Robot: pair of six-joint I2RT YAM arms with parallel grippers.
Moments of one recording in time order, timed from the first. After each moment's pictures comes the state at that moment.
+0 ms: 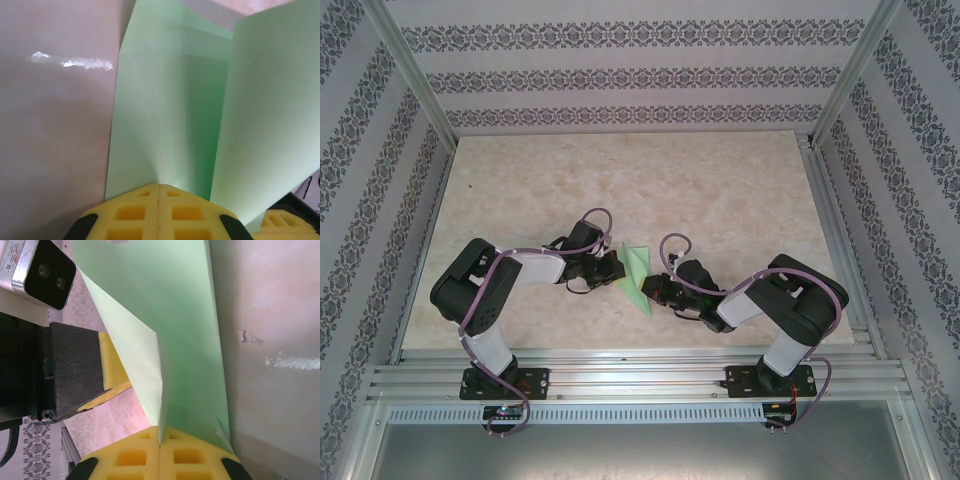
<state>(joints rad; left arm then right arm) -0.55 1.74 0.76 0.02 0.49 -0.90 0.78 1.68 0.34 0.84 -0.26 1.13</state>
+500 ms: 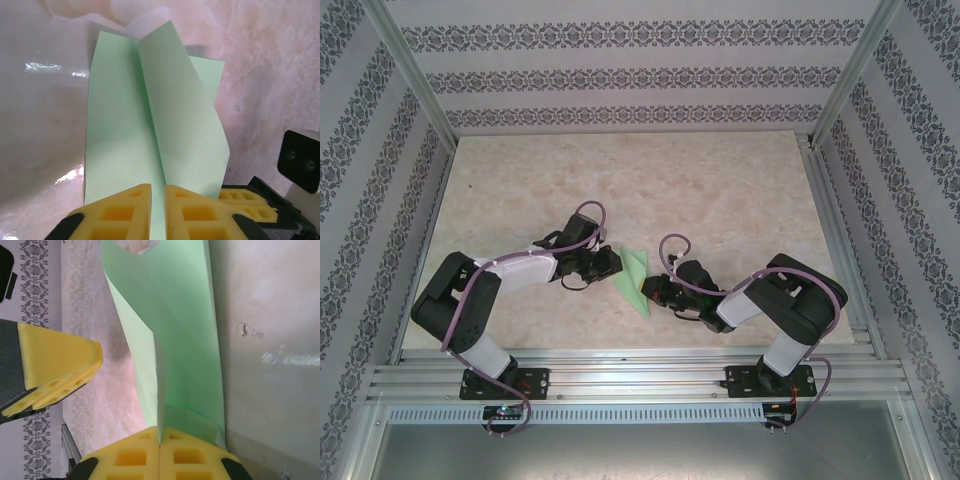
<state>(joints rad) -0.55 1.61 0.79 -0.12 0.45 -0.89 0.78 1.69 0.34 0.84 -0.26 1.13</state>
